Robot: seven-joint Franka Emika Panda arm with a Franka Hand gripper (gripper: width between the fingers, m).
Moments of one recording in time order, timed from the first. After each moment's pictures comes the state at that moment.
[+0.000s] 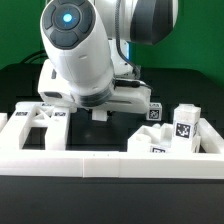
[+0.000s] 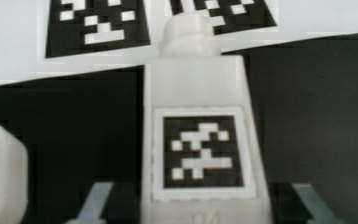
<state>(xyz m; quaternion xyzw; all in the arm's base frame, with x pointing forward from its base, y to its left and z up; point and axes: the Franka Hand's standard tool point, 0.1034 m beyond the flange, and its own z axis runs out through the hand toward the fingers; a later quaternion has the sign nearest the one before) 0.449 -0.033 0.007 -0.91 0.10 0.40 0.05</state>
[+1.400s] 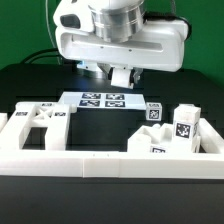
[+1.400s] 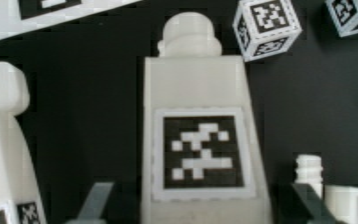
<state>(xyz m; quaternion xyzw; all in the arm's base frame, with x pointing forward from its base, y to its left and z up) 0.534 0.004 0.099 -0.96 0.16 0.22 0.03</state>
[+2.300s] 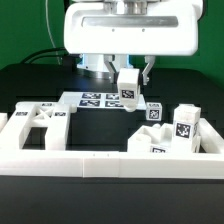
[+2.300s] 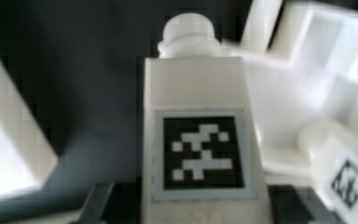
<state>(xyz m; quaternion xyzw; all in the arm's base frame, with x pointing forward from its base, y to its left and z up) 0.588 -0.001 0.113 -0.99 0.12 -0.09 0.01</state>
